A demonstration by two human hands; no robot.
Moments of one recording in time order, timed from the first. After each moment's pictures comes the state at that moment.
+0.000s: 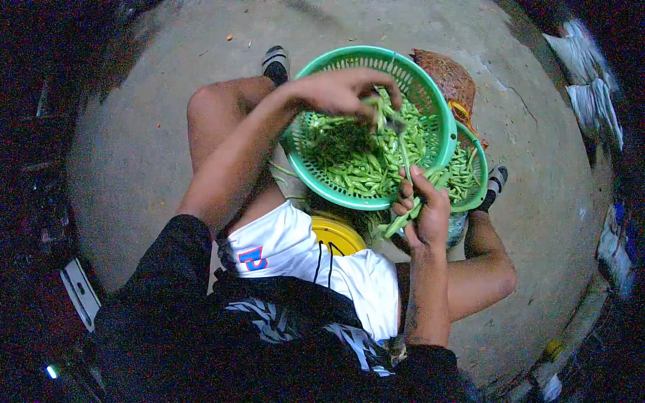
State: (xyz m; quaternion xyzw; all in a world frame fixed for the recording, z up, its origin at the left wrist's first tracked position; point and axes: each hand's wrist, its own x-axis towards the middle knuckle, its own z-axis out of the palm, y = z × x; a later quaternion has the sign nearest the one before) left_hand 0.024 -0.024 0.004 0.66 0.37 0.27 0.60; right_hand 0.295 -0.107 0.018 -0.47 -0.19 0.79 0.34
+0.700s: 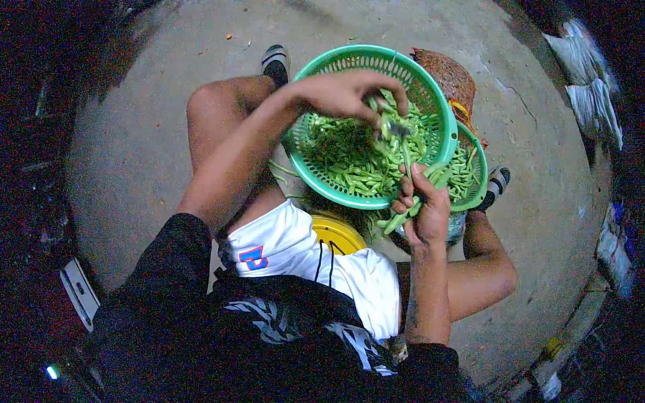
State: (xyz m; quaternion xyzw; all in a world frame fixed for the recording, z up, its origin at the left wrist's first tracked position) left_hand 0.030 -0.022 0.010 0.70 0.32 0.27 0.57; right_hand 0.294 -0.107 0.020 -0.45 -0.20 0.79 0.35
